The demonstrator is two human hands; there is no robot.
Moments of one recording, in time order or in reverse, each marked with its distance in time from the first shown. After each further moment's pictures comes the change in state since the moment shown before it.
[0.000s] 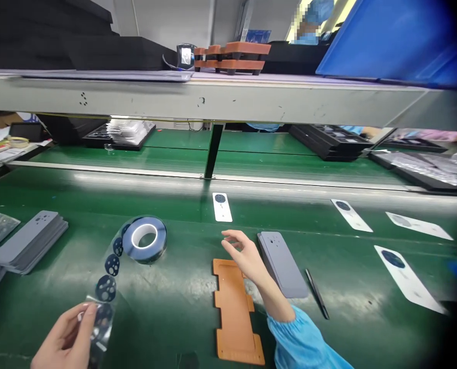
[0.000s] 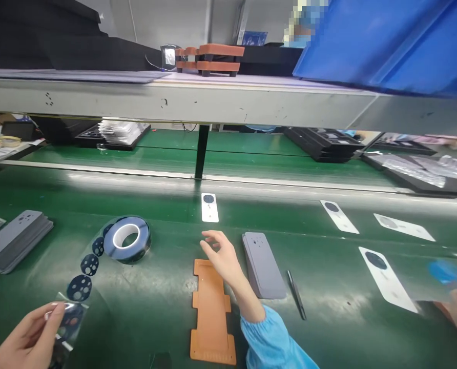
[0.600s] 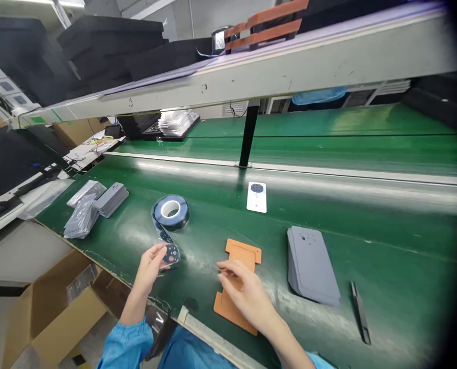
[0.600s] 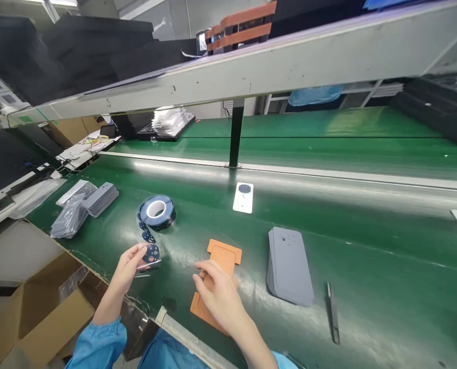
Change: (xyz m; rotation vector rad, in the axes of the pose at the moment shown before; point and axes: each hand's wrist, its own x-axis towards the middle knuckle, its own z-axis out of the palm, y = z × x) left_hand -0.072 0.076 0.061 -0.445 -0.398 -0.220; right_hand -0.112 -0.006 -0.002 0.117 -0.441 -0.133
